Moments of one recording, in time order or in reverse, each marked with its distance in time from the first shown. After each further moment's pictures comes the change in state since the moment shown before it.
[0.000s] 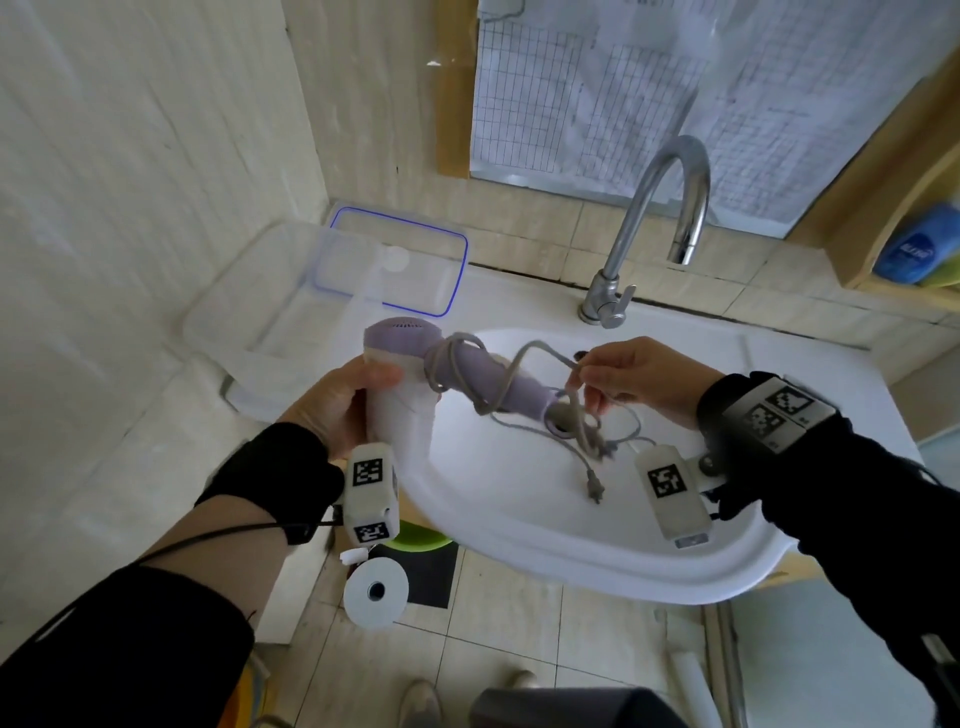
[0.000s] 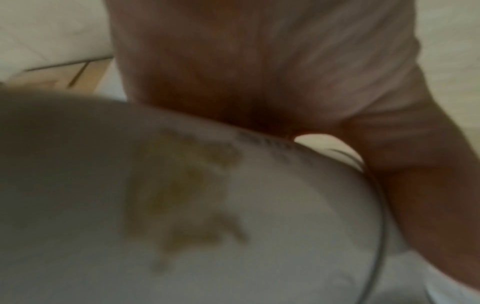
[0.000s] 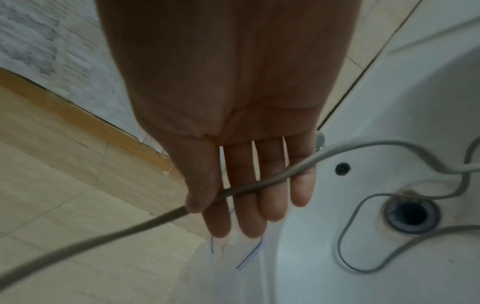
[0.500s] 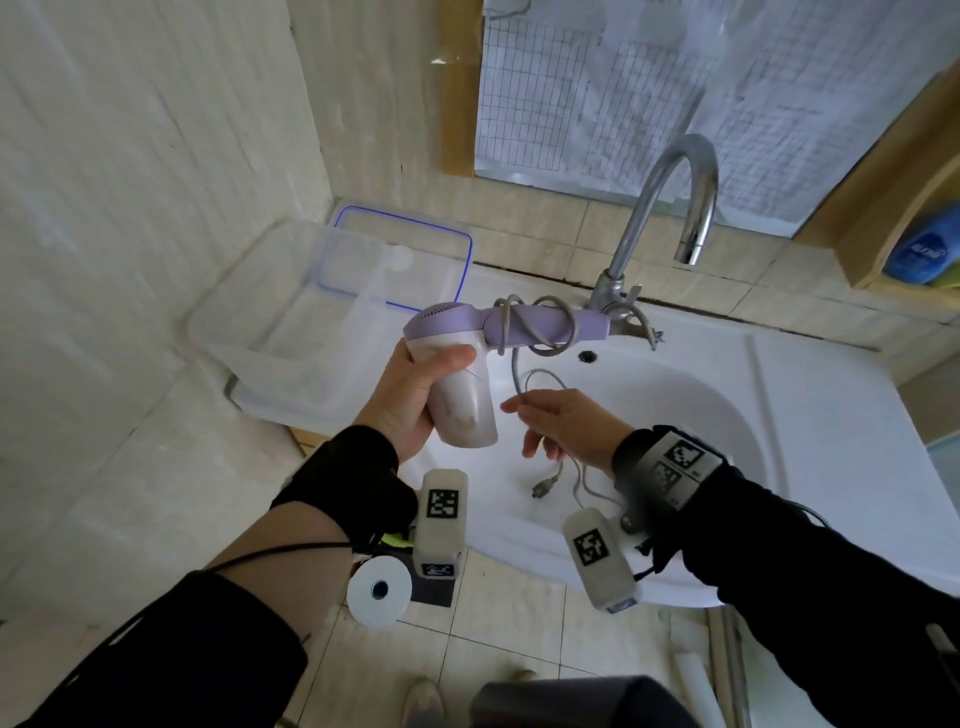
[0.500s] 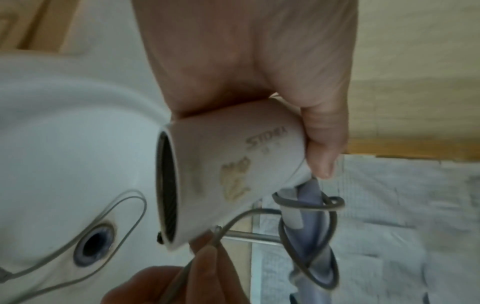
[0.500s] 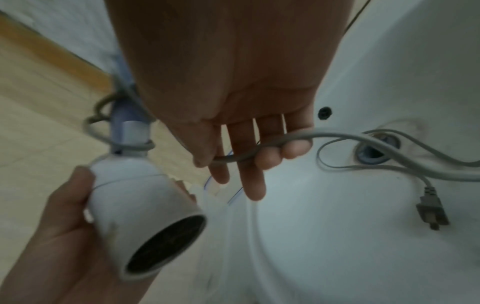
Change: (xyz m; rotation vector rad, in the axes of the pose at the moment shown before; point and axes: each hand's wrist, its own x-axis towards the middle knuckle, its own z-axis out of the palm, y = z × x) left_hand 0.024 -0.013 0.051 0.091 0.169 0.301; right_hand 0.016 0.005 0.078 0.039 0.008 0.082
